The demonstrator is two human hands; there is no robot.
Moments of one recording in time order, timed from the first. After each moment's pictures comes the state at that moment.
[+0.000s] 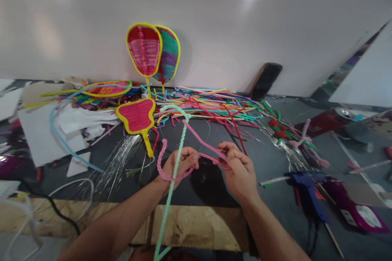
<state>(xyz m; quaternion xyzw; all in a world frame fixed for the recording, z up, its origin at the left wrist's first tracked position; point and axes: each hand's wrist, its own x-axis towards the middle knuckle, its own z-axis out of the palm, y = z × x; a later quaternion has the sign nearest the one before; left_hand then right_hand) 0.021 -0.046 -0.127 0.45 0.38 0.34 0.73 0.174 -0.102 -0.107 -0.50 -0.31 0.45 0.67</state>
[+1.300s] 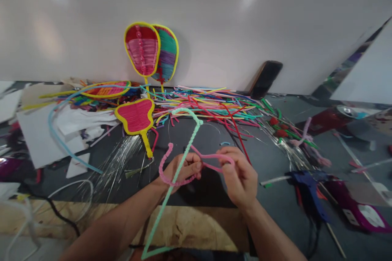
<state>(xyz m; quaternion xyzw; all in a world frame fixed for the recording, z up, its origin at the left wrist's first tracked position) 0.019 -0.048 -0.123 0.45 0.34 0.25 0.79 0.174 -0.113 -0.097 -0.51 -0.53 0.22 0.64</state>
